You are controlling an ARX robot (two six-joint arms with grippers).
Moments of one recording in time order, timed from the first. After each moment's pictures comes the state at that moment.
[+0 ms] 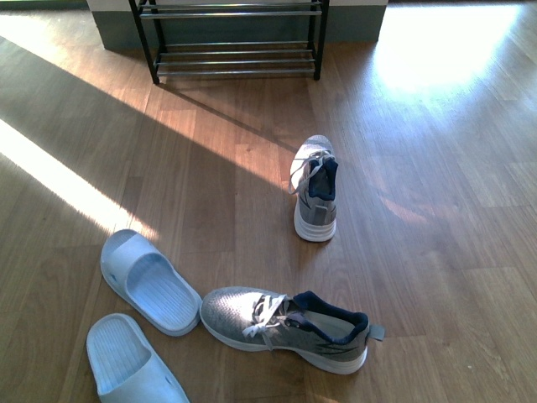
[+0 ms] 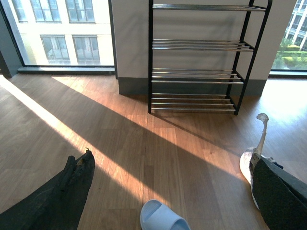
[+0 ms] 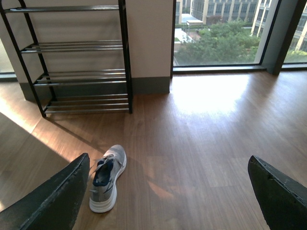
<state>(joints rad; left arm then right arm) 0.00 0.02 0.01 0.00 0.00 0.00 0.00 0.00 0.02 0.00 0.00 0.00</state>
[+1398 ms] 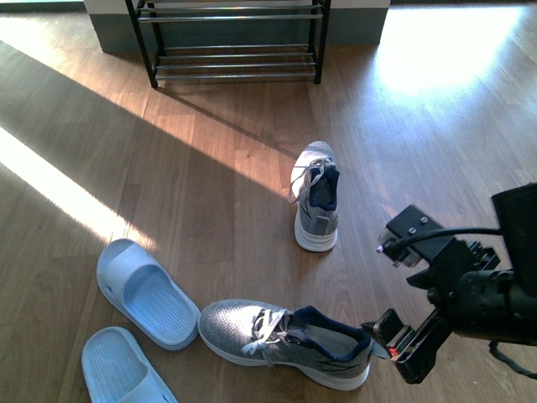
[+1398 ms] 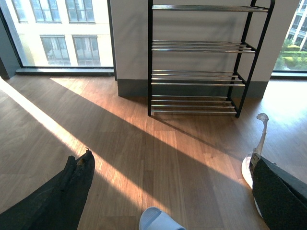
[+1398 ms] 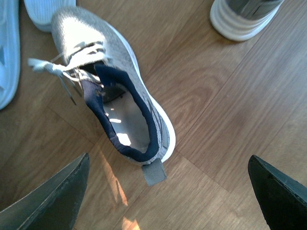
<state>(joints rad) 0.00 0.02 0.01 0.00 0.00 0.00 0.24 2.25 0.62 0.62 -0.29 -0.42</state>
